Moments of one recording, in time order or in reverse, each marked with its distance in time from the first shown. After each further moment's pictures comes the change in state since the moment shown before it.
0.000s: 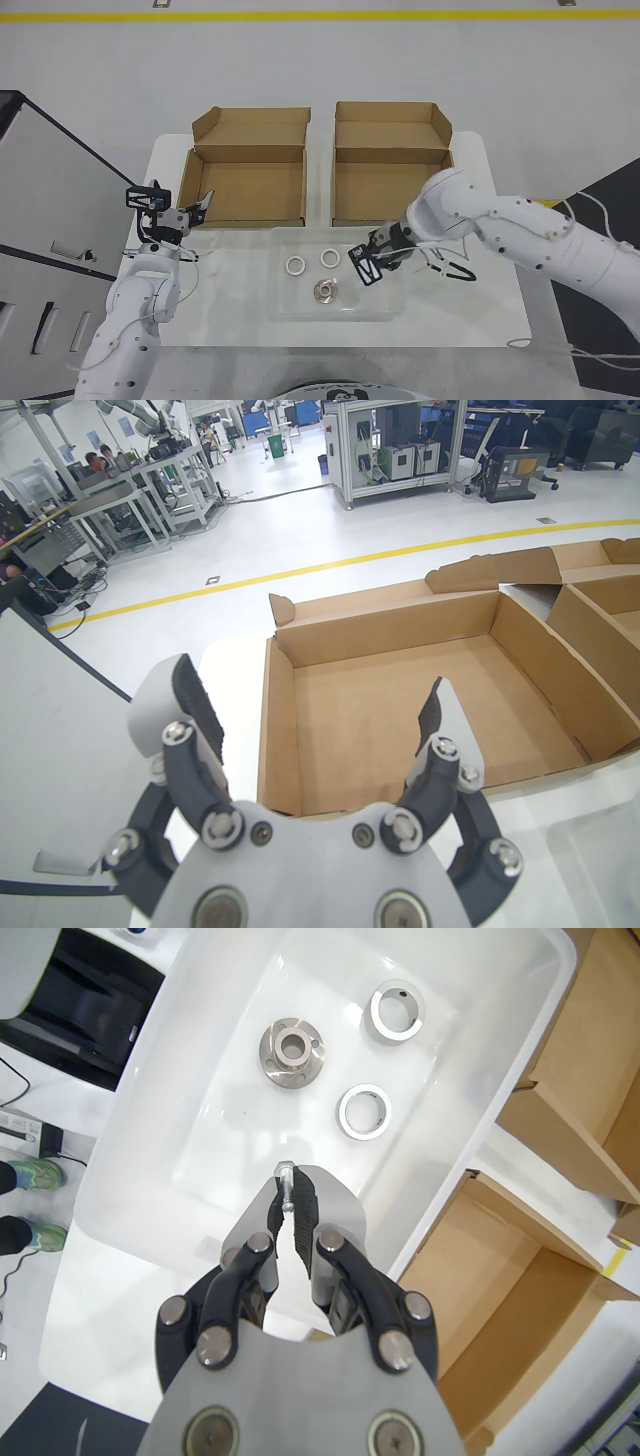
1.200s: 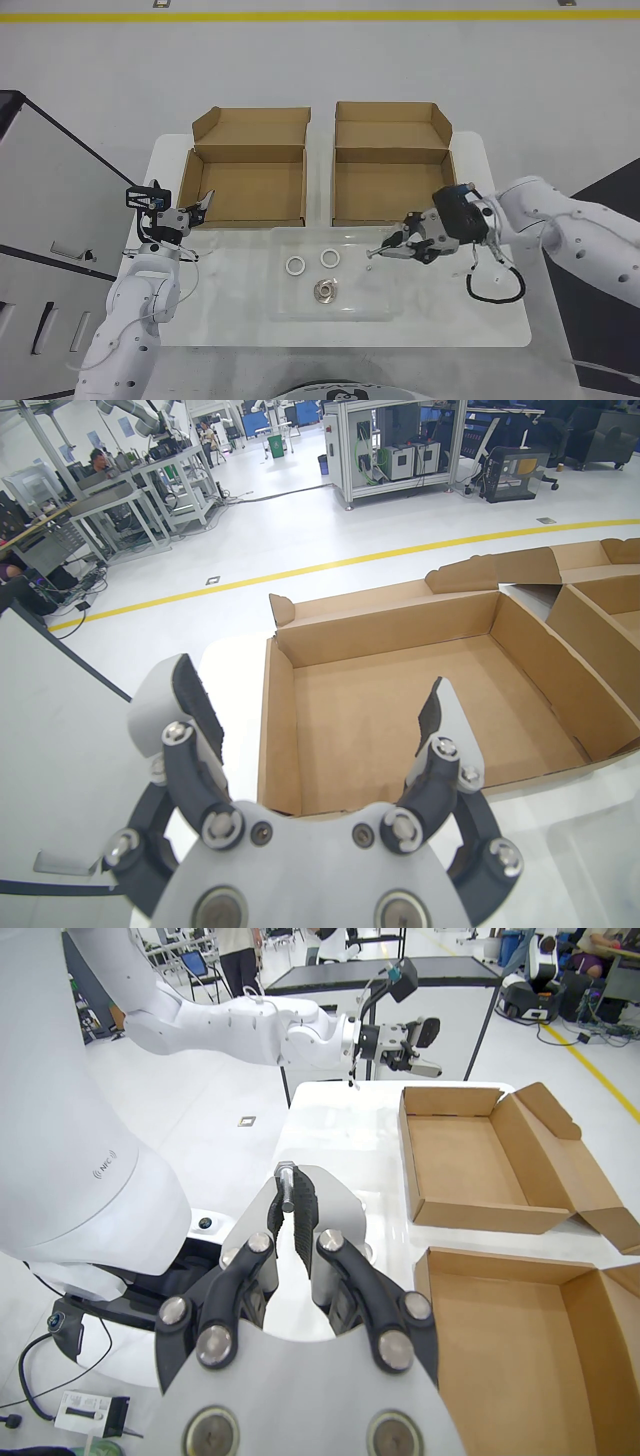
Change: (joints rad) left arm 0.000 0.000 0.000 0.000 0.000 0.000 0.000; right arm -0.035 0.307 -0.015 -0.029 0.196 0.000 -0.873
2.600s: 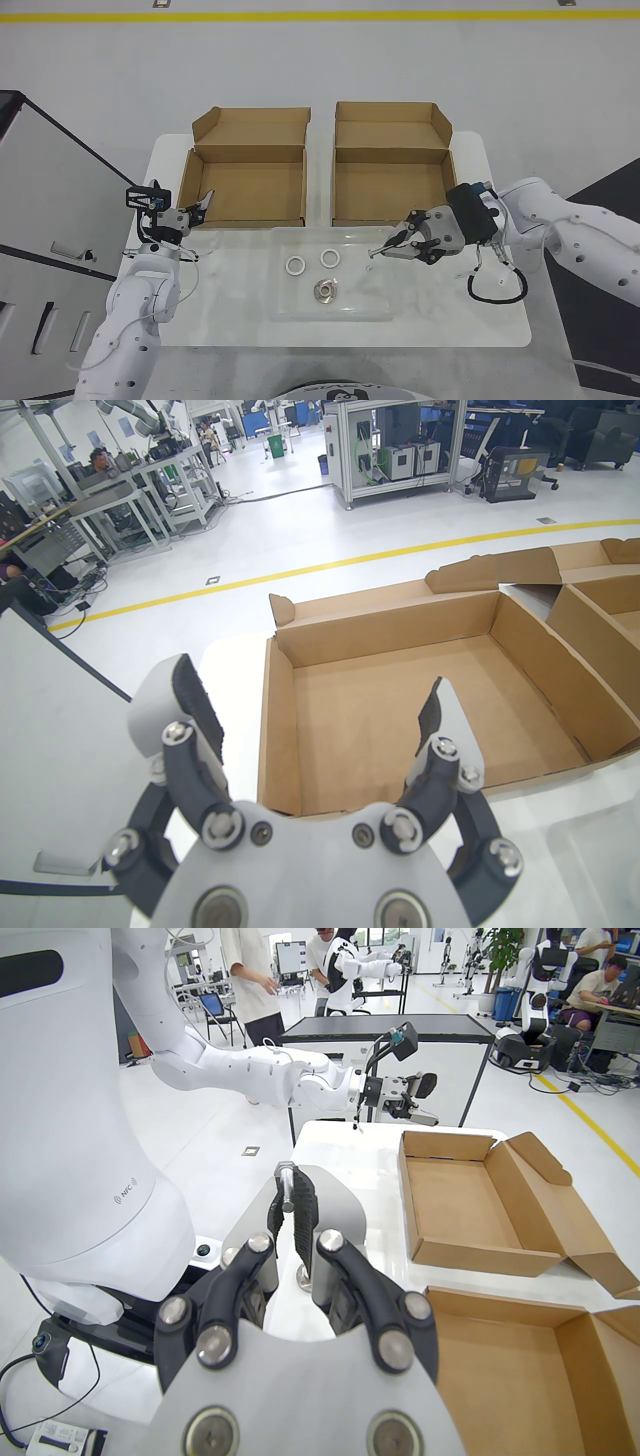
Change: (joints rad) left arm 0.000 0.000 0.000 0.000 0.000 0.000 0.000; right arm 0.005 0.004 -0.008 -0.012 -0.053 0.005 -0.120
